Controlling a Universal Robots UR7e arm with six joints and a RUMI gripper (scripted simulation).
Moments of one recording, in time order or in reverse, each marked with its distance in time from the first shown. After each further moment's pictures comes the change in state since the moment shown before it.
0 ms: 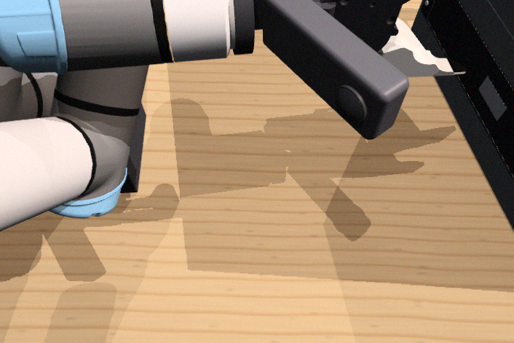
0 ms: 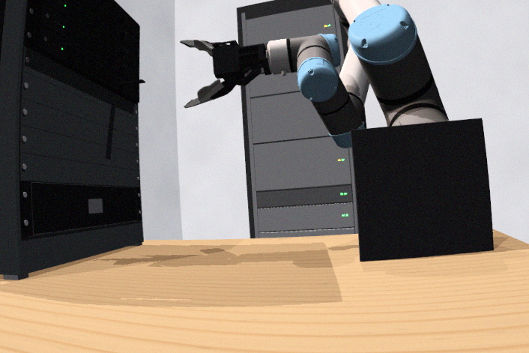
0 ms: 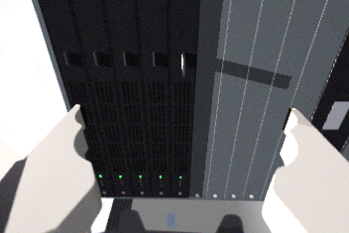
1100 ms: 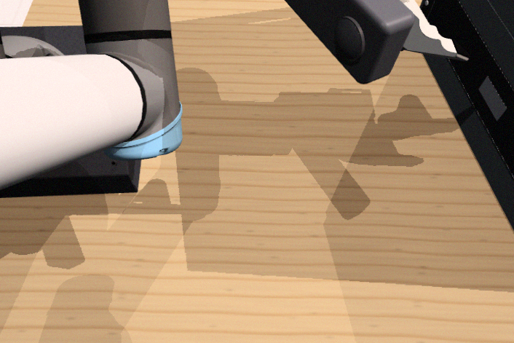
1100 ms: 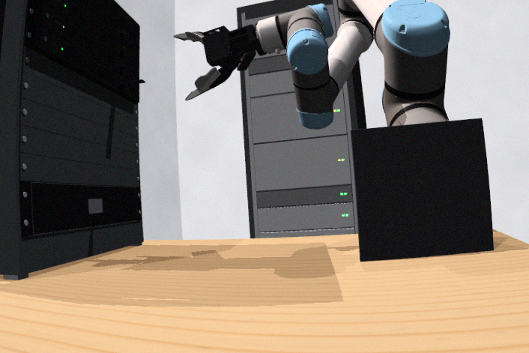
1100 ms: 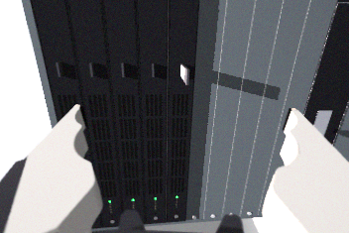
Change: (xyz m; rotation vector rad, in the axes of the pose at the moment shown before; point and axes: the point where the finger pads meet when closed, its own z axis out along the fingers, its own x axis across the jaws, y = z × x) arm -0.016 0.002 0.005 0.122 0.115 -0.028
